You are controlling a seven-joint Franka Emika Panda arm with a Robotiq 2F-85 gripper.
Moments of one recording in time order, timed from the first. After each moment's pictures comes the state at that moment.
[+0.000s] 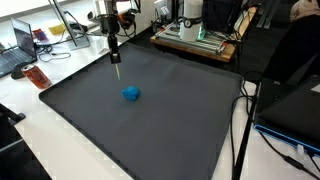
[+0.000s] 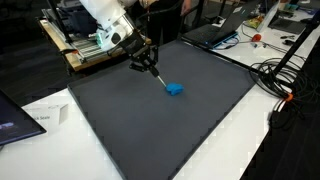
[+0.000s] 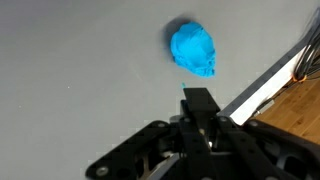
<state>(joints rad) -0.34 0.25 0.10 -2.26 1.06 2.62 -0.66</state>
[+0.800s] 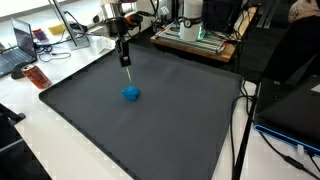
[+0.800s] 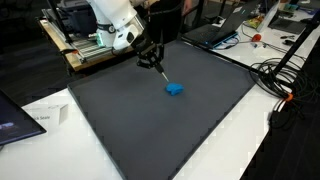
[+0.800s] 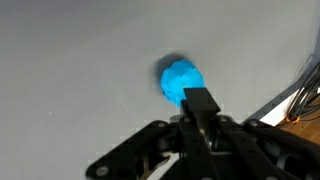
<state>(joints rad) -0.19 0.24 0.01 -2.28 0.96 2.58 -0.64</state>
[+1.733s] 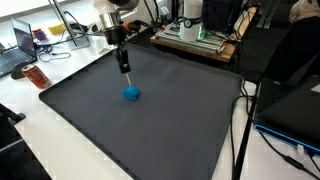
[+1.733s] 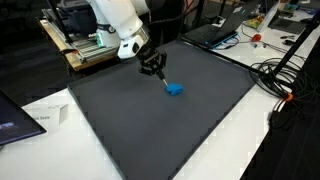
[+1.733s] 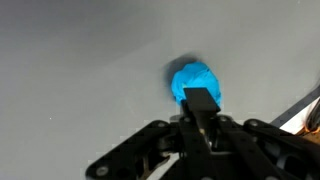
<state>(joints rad) -0.18 0.33 0.00 -2.21 0.89 2.58 -0.57</state>
